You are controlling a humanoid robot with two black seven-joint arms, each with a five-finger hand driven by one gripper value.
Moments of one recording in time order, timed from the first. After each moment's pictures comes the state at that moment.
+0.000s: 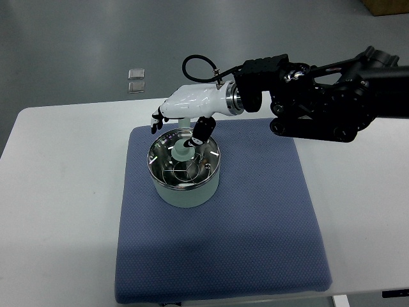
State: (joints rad) left arm 0.01 0.00 -0.05 -0.14 0.00 -0.02 0.05; right arm 1.60 -0.21 -0.37 1.15 -1.18 -0.03 0.23
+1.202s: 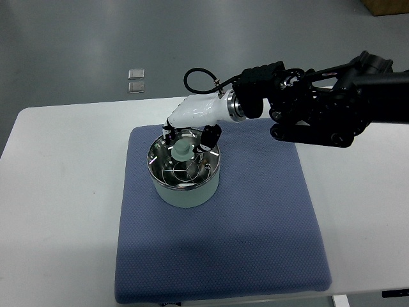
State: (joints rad) left arm 0.01 0.00 -0.05 -0.14 0.00 -0.02 0.04; right arm 1.57 -0.19 -0.38 1.12 -1.23 0.03 0.21
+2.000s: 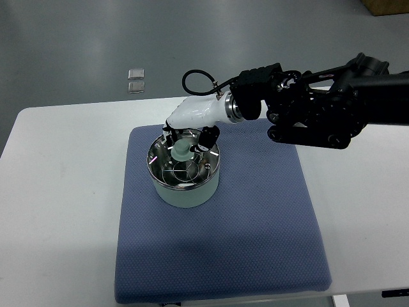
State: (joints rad) left arm 0.01 0.00 -0.05 -0.14 0.00 -0.02 0.04; right arm 1.57 -0.18 -0.38 1.11 -1.23 0.03 0.19
